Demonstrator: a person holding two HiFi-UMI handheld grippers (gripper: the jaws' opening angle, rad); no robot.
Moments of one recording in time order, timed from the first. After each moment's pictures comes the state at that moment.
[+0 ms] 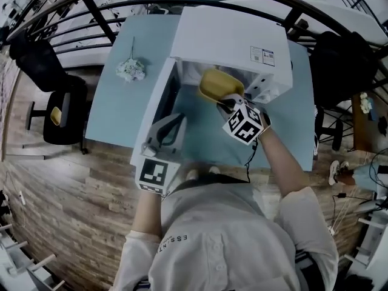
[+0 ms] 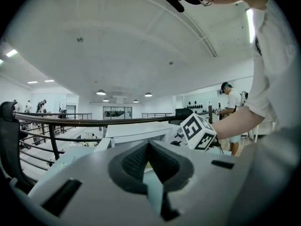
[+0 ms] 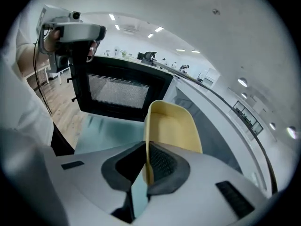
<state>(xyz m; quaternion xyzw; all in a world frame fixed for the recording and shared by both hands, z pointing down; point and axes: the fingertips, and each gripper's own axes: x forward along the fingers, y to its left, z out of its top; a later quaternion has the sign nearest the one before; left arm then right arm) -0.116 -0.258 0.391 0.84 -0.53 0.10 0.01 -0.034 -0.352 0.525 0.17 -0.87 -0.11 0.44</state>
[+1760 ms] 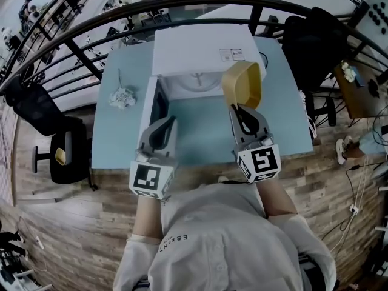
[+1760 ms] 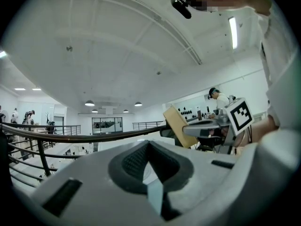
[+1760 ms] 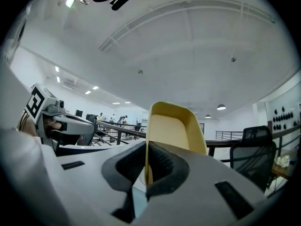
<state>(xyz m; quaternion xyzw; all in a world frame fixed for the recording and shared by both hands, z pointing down) -0.102 -0.241 0.338 0.88 -0.48 0.06 -0.06 0.047 -0.266 0.334 0.51 -0.86 -0.06 0.03</state>
